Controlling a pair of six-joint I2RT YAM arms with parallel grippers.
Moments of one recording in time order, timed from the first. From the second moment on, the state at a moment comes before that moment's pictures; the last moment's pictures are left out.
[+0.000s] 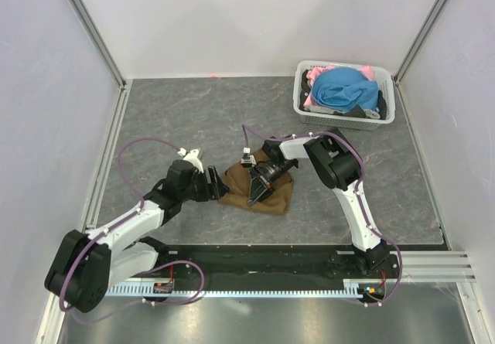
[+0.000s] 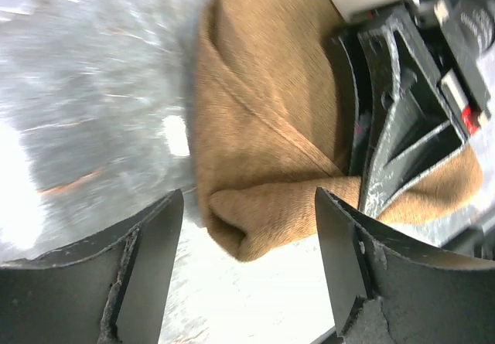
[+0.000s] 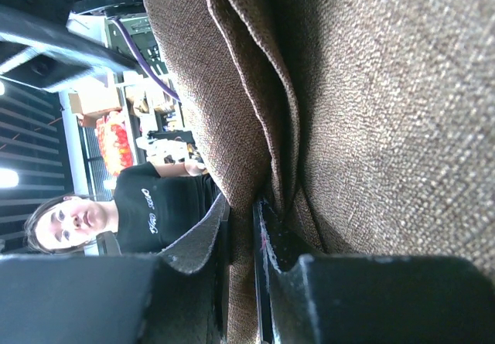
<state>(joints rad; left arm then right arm) -0.45 1.09 0.37 0.03 0.20 -0.55 0.58 2.37 1.45 -0.77 -1.34 -0.06</state>
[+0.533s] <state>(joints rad) -0.45 0.99 0.27 0.06 0.15 -0.68 0.58 2.37 1.45 -0.76 -1.34 -0.06</state>
